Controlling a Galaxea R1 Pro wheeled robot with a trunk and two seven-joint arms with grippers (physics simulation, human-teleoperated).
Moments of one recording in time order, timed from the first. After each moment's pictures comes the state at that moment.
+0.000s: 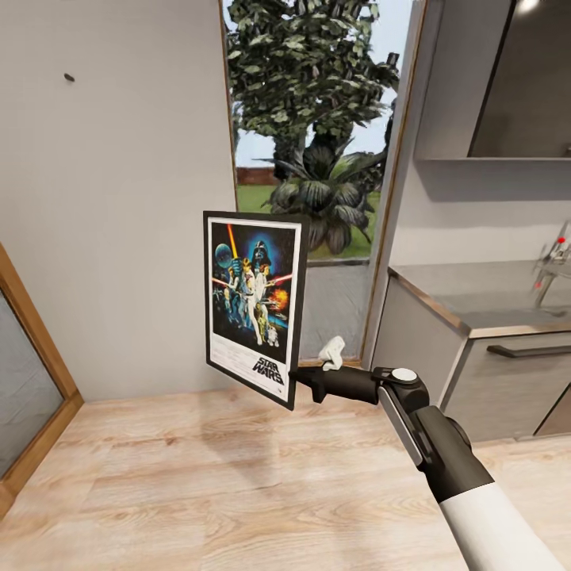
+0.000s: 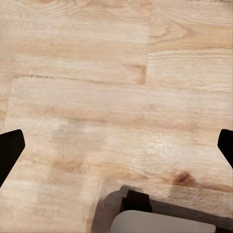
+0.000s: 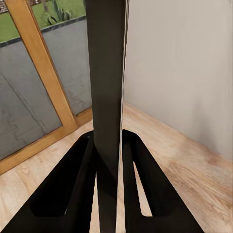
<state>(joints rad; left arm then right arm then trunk) 0.03 0.00 0.35 -0.67 -0.12 -0.02 -0.06 -0.64 -0.07 0.25 -1.28 -0.13 0.50 0.85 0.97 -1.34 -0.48</state>
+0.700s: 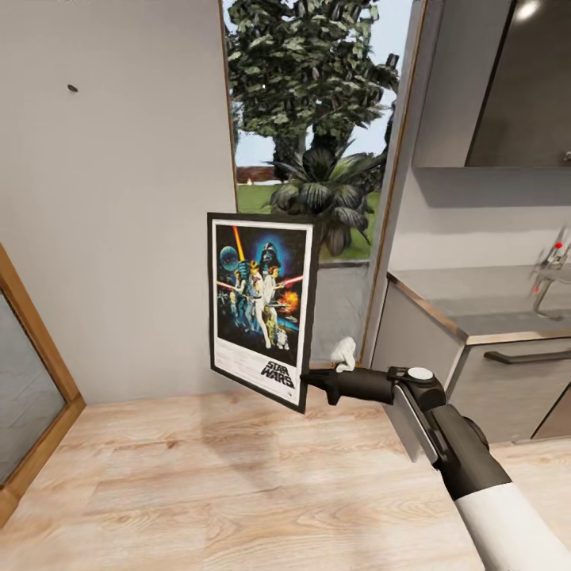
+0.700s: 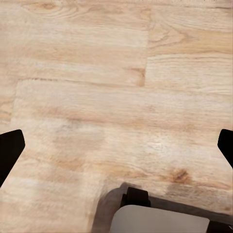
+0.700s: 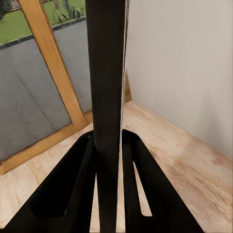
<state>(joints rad) 0.03 0.00 0.35 -0.67 -0.12 -0.02 -0.06 -0.64 -0.12 0.22 -1.28 -0.13 0.51 0.96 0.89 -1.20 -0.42</state>
